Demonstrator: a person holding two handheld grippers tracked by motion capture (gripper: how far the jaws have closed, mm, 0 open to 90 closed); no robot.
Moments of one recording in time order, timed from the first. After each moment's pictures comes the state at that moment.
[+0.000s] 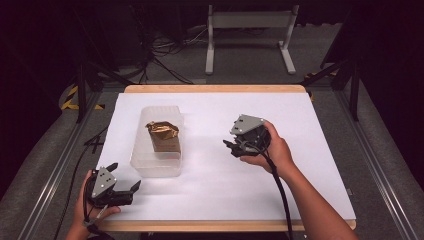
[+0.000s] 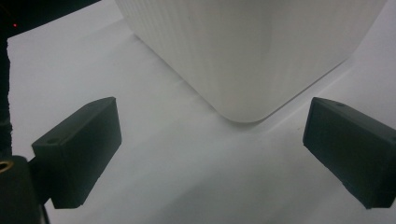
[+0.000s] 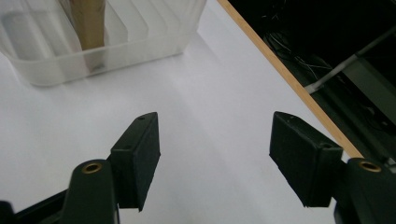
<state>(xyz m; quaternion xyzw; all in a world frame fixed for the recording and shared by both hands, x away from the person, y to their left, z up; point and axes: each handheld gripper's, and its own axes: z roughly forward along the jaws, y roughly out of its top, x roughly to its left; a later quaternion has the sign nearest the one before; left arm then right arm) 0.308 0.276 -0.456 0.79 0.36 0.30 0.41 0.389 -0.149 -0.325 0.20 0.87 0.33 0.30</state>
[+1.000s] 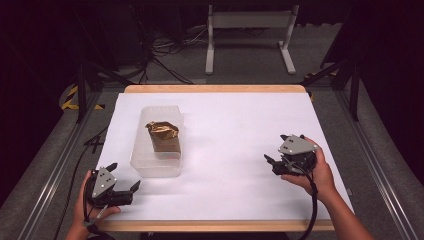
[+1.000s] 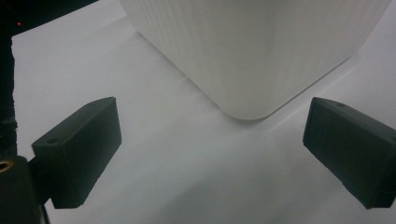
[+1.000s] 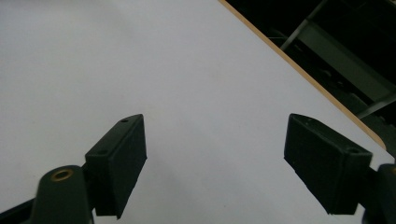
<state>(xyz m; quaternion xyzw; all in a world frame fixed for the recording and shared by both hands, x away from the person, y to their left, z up) 0.307 0.276 -0.457 0.79 0.36 0.30 0.40 0.347 -0.260 -0.366 0.28 0.84 0.33 0.34</state>
